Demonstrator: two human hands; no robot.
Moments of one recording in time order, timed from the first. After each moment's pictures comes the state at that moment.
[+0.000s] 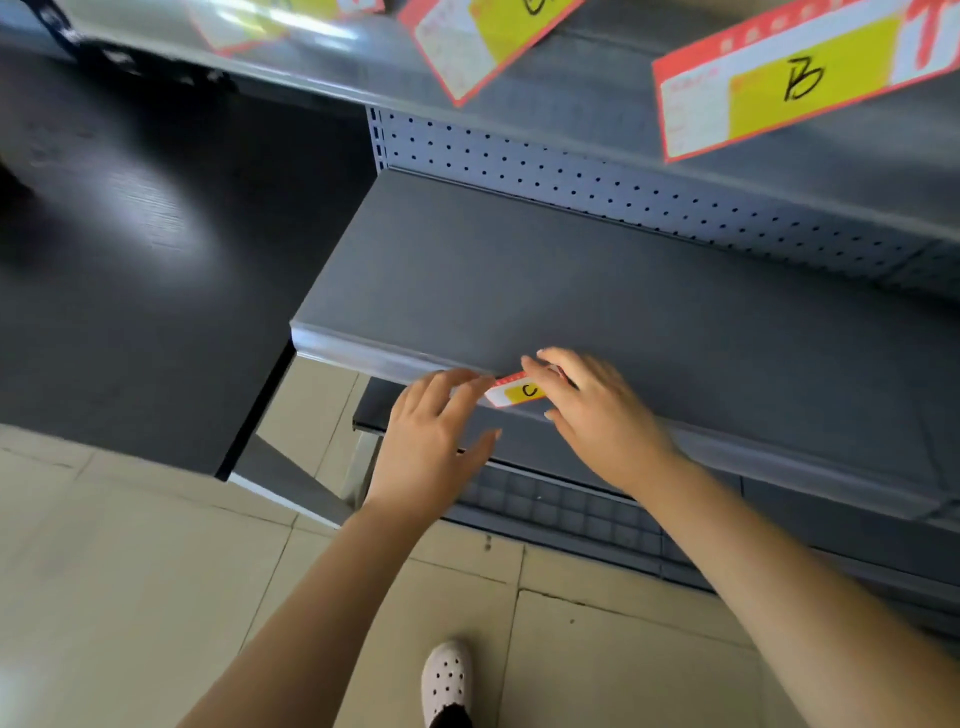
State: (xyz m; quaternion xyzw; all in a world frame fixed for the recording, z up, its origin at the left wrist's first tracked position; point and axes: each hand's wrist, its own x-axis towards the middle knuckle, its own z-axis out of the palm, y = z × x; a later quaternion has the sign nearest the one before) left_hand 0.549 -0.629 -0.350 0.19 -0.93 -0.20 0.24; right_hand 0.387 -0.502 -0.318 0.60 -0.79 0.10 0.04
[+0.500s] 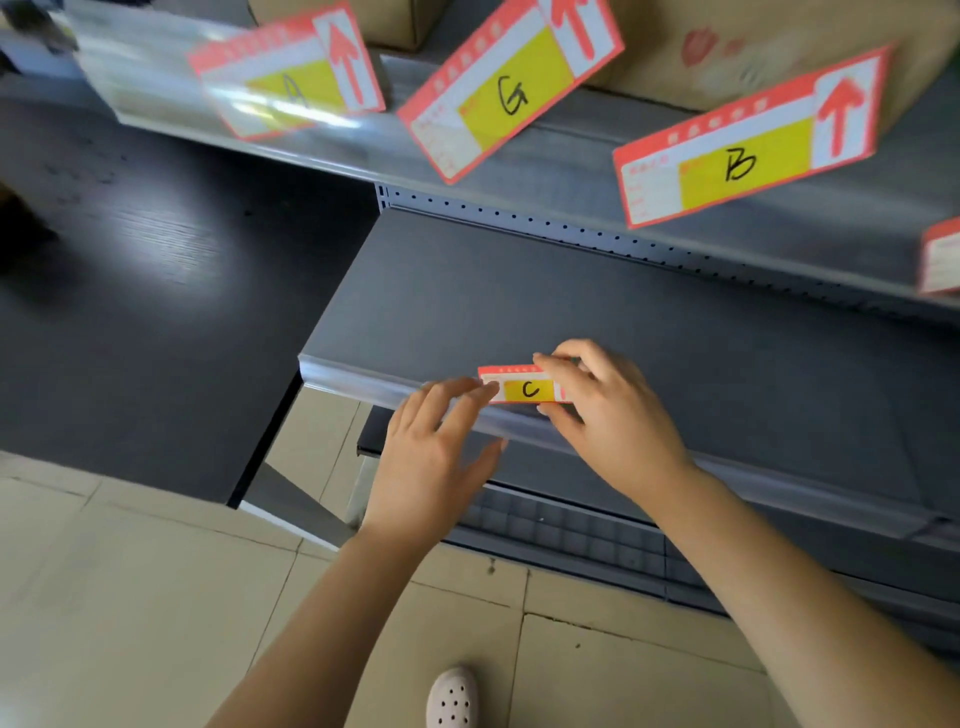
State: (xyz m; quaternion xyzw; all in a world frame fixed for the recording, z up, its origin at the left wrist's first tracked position) left_hand 0.549 -0.624 -0.309 0.19 -0.92 -0.20 0.28; right_hand 0.390 -0.506 -0.268 0.55 -0.82 0.18 0.07
